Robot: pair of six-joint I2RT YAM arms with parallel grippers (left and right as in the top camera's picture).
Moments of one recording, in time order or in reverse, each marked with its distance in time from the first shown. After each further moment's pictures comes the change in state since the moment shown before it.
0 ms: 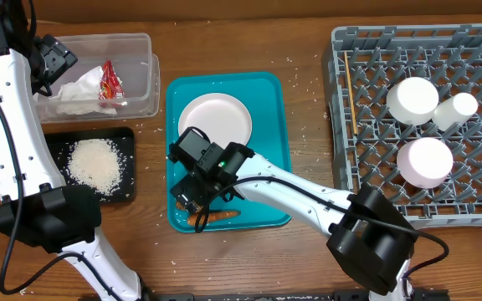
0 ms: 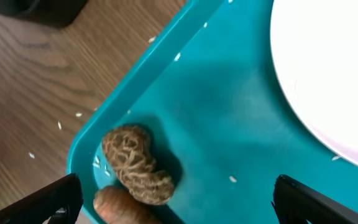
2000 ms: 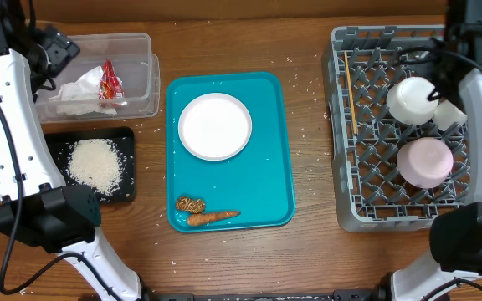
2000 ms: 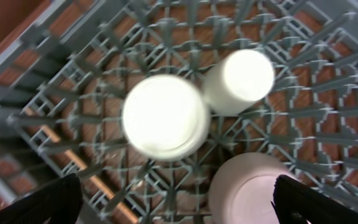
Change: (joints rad) left arm 0.000 0.000 0.000 0.040 0.142 -0.022; right arm -1.093 -0.182 0.347 -0.511 0.396 0.448
